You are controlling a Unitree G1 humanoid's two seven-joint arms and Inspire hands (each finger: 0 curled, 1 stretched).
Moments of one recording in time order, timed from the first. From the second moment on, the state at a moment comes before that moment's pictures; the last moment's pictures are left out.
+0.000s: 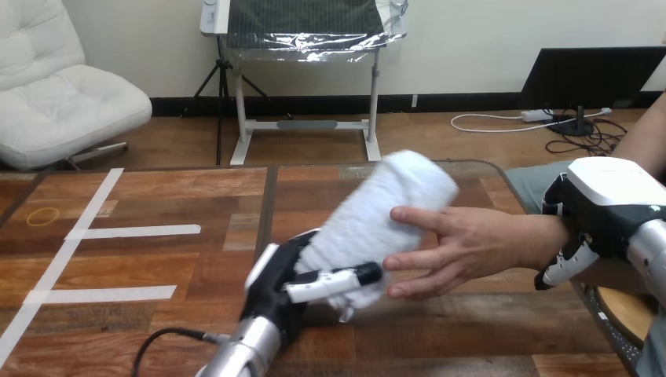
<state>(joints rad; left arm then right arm) -0.23 -0.05 -0.02 0.64 -0.11 -0.19 -0.29 -0.25 -0.79 0.19 0.11 -0.71 0.14 0.29</state>
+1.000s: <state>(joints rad) -0.29 -0.06 -0.03 0.66 -0.09 -0.21 -0.30 -0.25 -0.79 0.17 0.11 -0.70 0.12 0.28</state>
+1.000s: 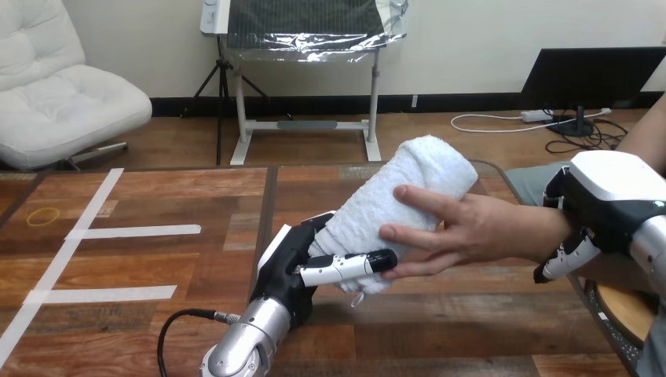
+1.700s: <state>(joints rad) -0.29 -0.07 -0.03 0.66 -0.09 -0.20 -0.30 -0.25 -0.79 0.17 0.11 -0.71 0.12 0.28</state>
